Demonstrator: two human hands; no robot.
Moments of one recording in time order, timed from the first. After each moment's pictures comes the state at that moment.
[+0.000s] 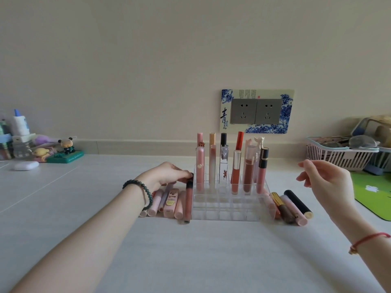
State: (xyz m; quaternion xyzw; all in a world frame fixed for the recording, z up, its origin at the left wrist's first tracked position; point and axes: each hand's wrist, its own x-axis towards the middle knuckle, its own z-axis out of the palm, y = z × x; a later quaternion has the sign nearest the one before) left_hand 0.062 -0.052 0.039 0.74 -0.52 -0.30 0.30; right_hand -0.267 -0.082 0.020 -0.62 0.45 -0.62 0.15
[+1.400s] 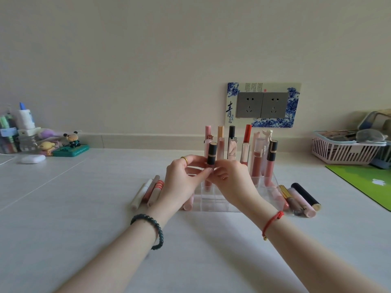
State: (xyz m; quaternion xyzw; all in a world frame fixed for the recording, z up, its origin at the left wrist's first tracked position) left_hand 0.016 0.010 0.023 0.55 -0.57 -0.19 0.58; right_hand -0.106 -0.036 0.022 -0.79 0.38 -0.42 0.21
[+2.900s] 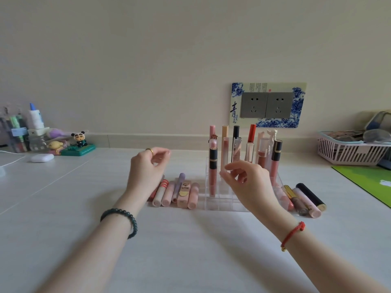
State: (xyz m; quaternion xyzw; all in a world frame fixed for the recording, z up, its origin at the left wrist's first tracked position) left_hand 0.088 0.014 0.025 0.64 -0.52 0.02 0.57; right_hand -0.127 -0.029 0.016 -0.77 0.41 -0.48 0.12
